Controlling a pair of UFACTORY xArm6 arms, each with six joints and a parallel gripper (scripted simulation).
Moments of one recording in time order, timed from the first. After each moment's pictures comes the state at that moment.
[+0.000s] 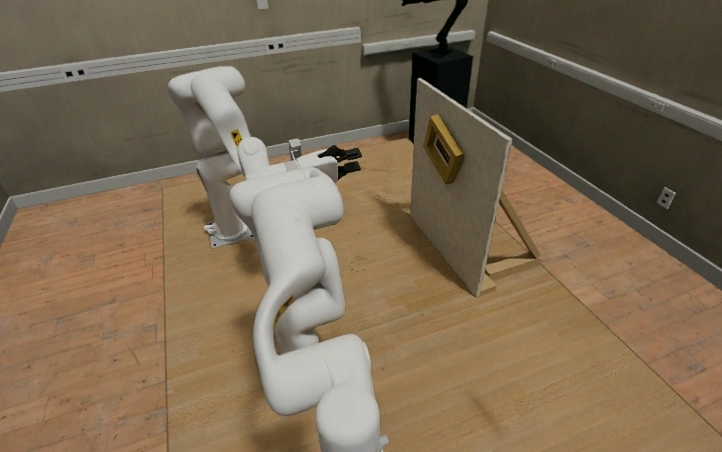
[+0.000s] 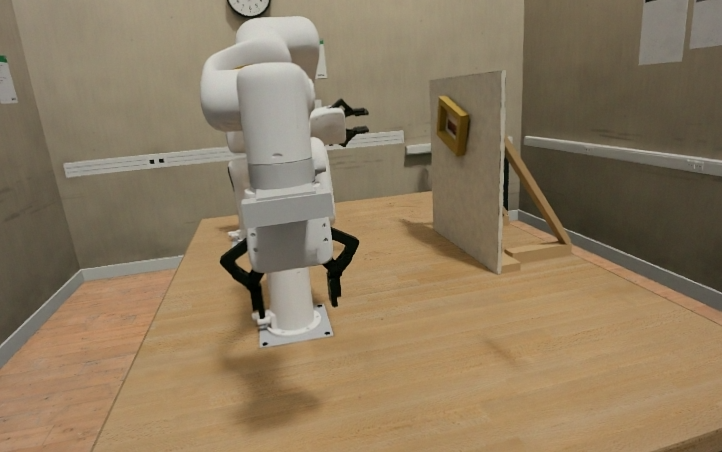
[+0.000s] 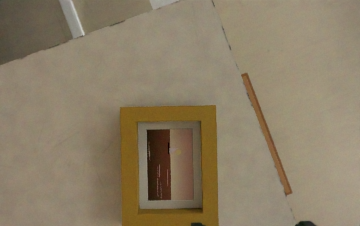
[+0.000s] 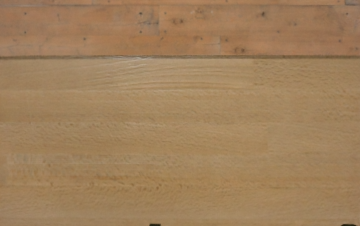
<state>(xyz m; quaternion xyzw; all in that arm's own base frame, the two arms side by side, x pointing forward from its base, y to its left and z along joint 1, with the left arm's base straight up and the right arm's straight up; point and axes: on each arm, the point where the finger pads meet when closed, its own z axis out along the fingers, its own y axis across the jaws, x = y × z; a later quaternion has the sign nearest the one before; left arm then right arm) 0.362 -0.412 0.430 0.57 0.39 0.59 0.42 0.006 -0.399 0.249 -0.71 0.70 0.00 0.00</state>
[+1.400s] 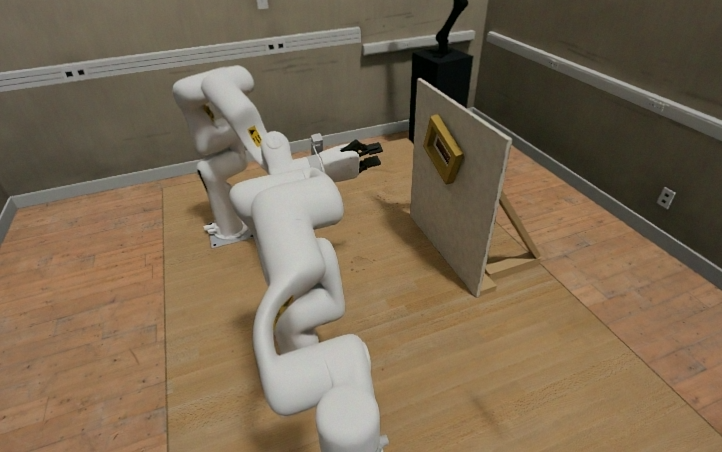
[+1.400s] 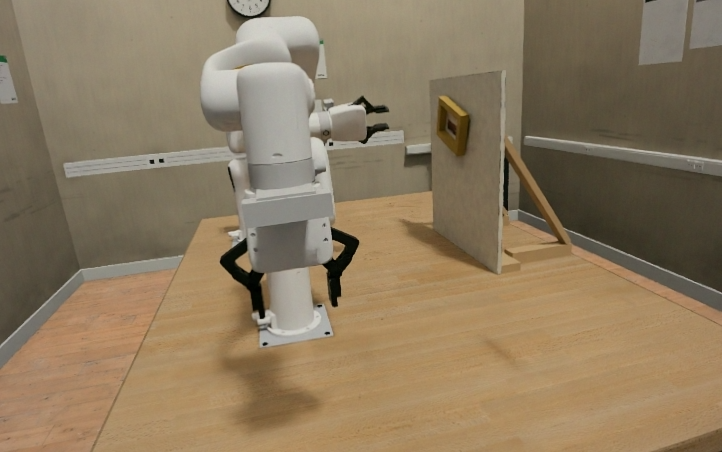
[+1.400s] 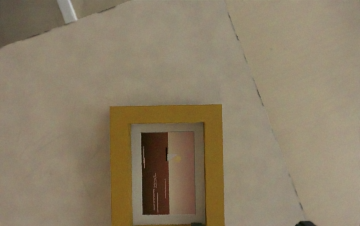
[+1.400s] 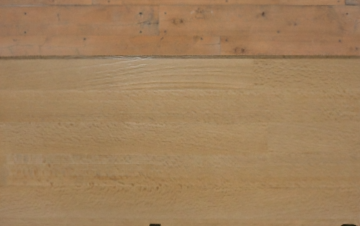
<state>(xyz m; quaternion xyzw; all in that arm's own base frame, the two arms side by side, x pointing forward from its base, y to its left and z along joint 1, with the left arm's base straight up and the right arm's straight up) 0.422 -0.412 0.433 0.57 0.39 0.59 0.42 0.006 -0.399 0.249 -0.71 0.70 0.00 0.00</state>
